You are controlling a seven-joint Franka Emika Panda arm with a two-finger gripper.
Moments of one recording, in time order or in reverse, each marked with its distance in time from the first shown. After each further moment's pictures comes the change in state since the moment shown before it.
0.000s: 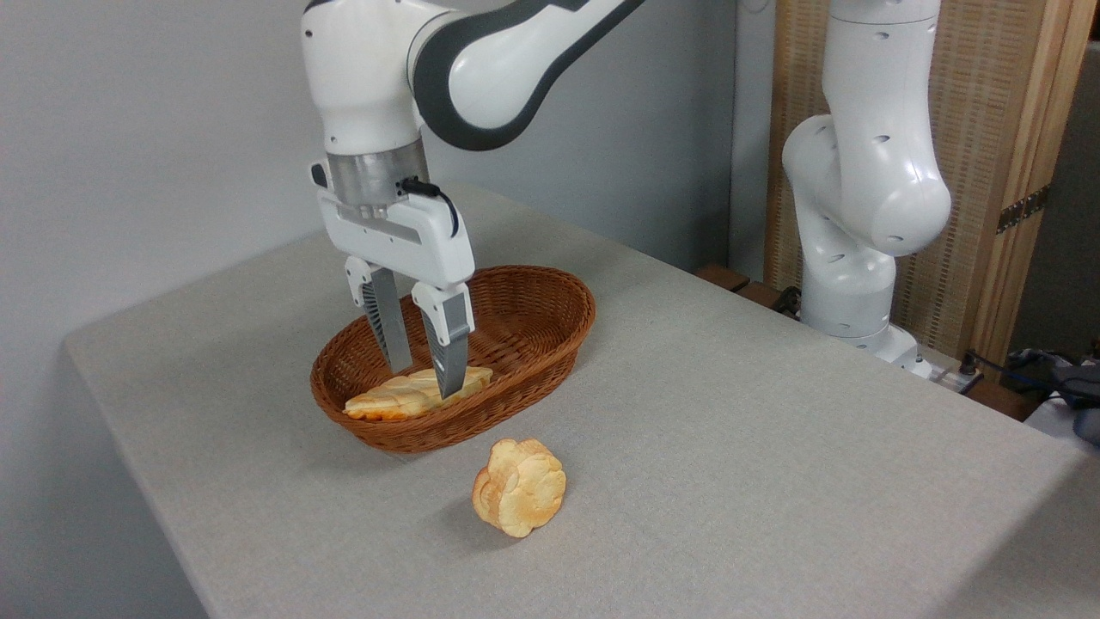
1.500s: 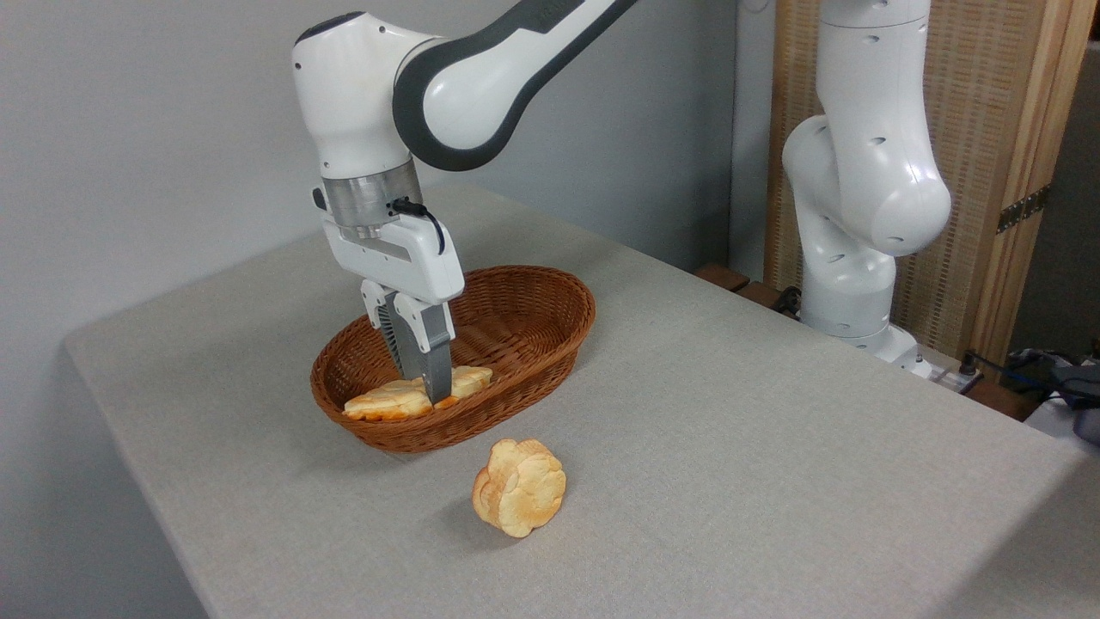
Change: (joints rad) arm -0.001 0.050 -0.033 0.007 0.038 0.001 0.000
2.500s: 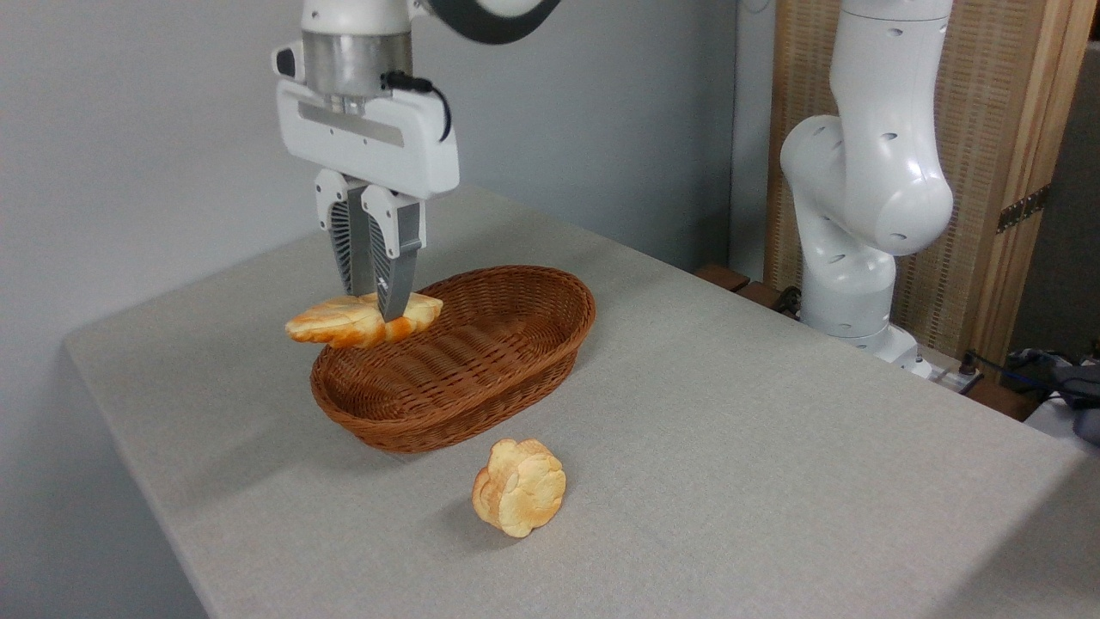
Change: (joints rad) arm 0.037 -0.133 0.057 0.148 -0.080 -0.069 -0.014
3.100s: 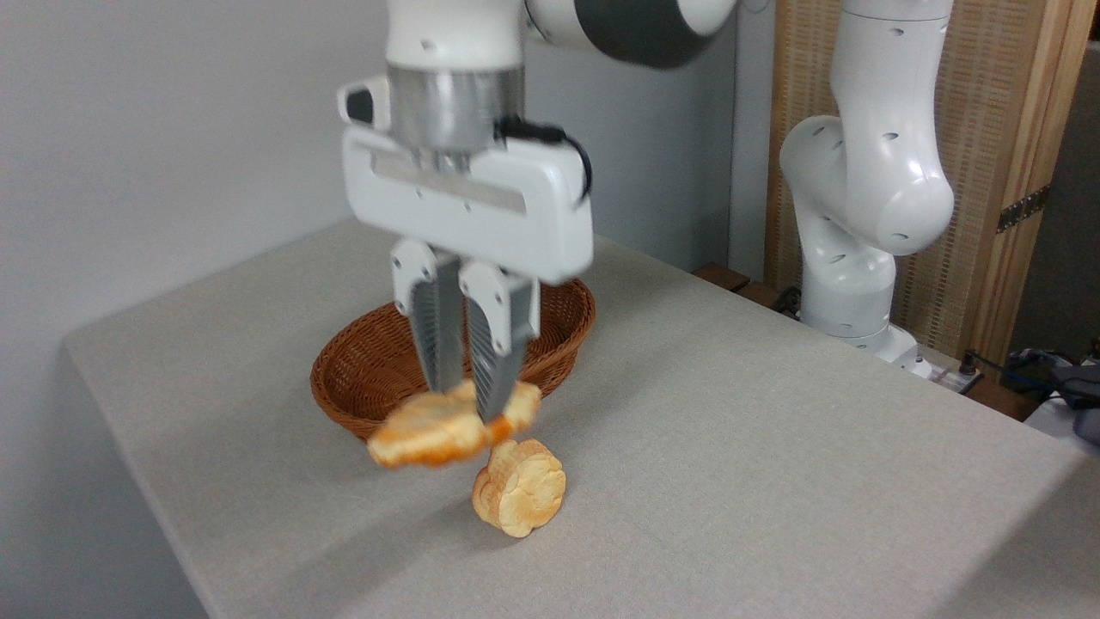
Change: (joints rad) arm 0.012 0.010 0.319 0.017 -0.009 -0.010 0.332
